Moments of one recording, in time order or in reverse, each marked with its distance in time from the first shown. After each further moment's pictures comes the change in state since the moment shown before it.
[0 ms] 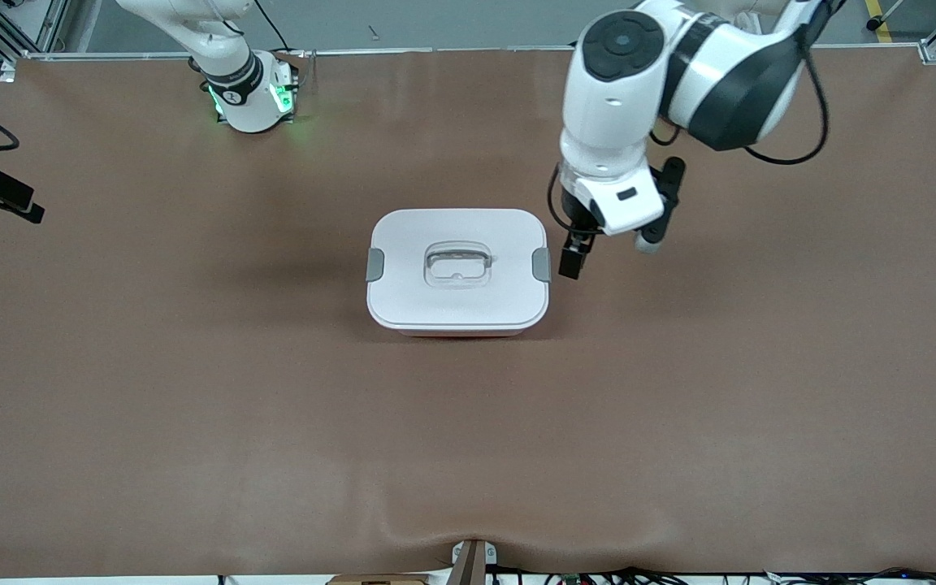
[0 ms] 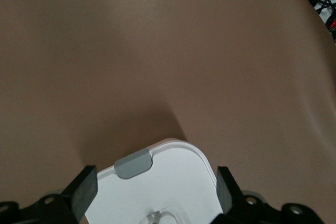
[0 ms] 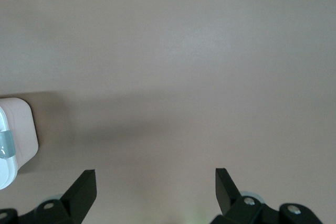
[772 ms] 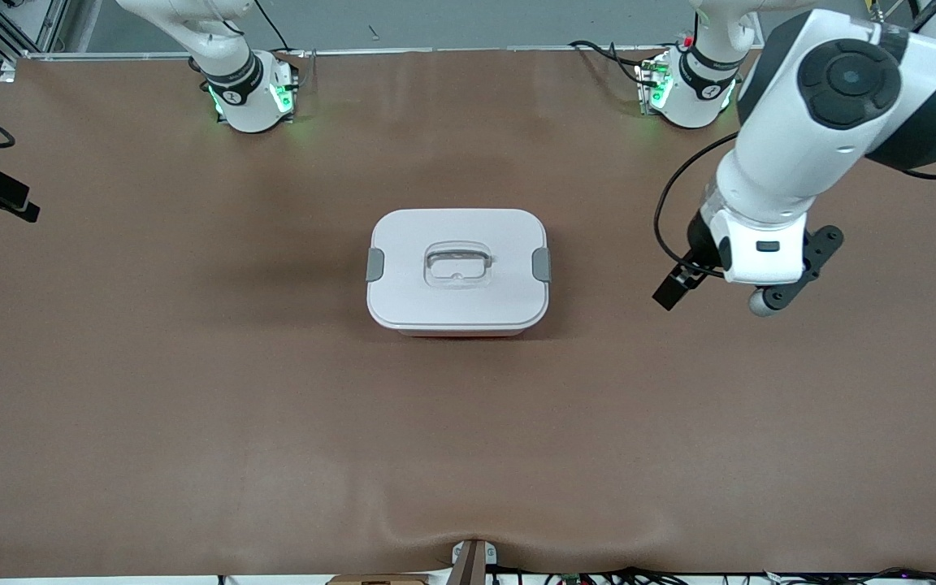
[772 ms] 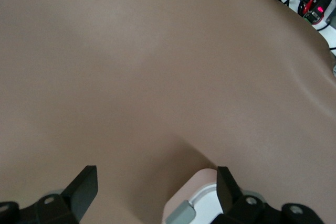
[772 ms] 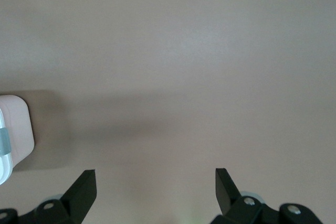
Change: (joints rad) left arm 0.206 0.000 0.001 0.099 -0.058 -0.092 0.658; right arm -0.001 0.000 -0.003 0.005 -0.007 0.000 -0.026
